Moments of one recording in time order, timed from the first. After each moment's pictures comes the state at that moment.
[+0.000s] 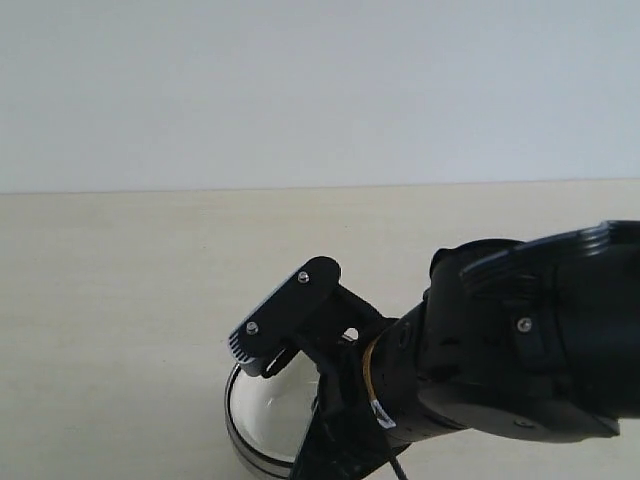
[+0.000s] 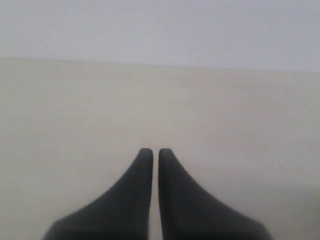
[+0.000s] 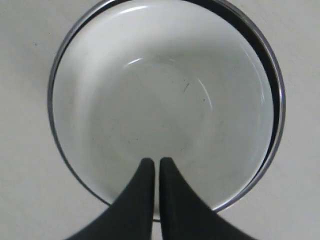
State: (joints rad) left arm 0.01 0.00 0.00 -0.09 0.31 0.04; right arm 1.03 1.58 -0.87 -0.45 0.47 0.43
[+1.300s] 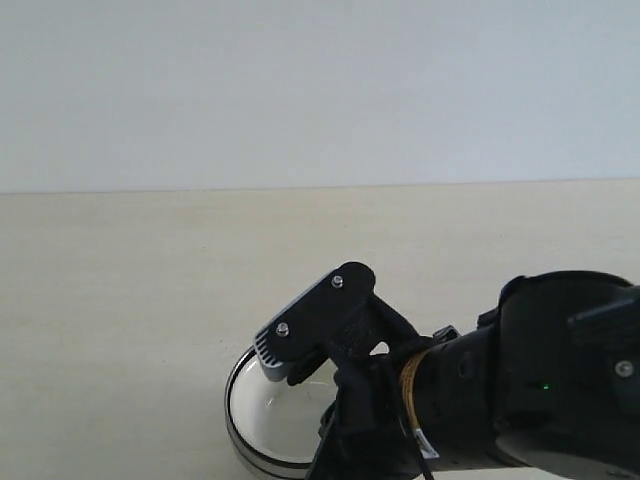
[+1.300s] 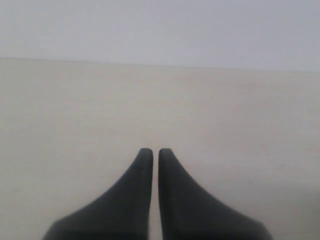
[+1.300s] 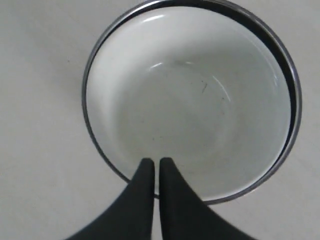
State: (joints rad) left arm 0.01 0.00 0.00 -0.09 0.31 0.04; right arm 1.02 1.49 -0.74 -0.44 0.32 0.51
